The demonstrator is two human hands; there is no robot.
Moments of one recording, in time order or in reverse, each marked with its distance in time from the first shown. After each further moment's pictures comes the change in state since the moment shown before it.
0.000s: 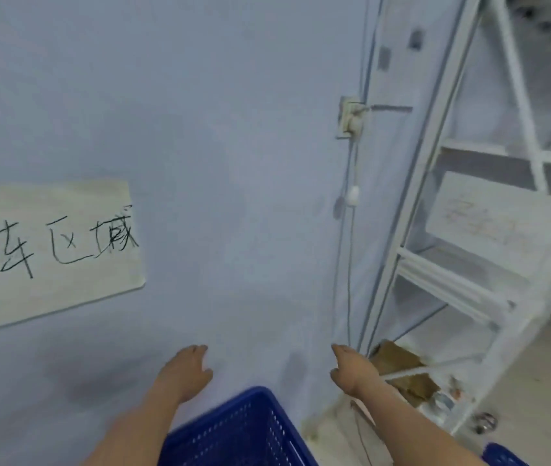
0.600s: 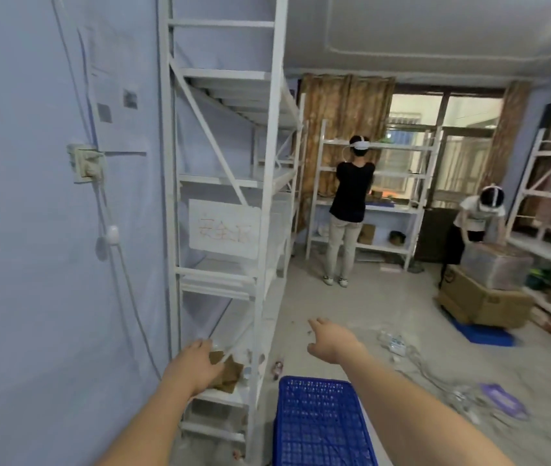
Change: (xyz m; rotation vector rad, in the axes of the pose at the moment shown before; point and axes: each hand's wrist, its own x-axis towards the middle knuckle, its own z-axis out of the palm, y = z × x) left_hand -0.096 0.292 0.001 0.063 -0.146 0.801; right_hand -0.296 0.123 -0.103 0.021 0.275 0.707
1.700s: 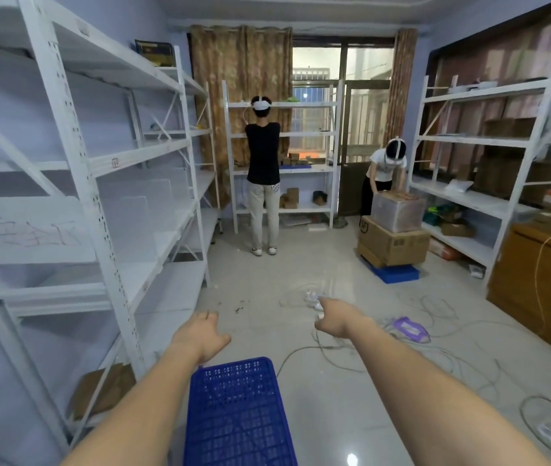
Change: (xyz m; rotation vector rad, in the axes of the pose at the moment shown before) left_hand 0.106 0.358 0.122 0.236 -0.090 0.239; right_hand 0.007 0.375 -0.018 0.240 -0.023 0.331
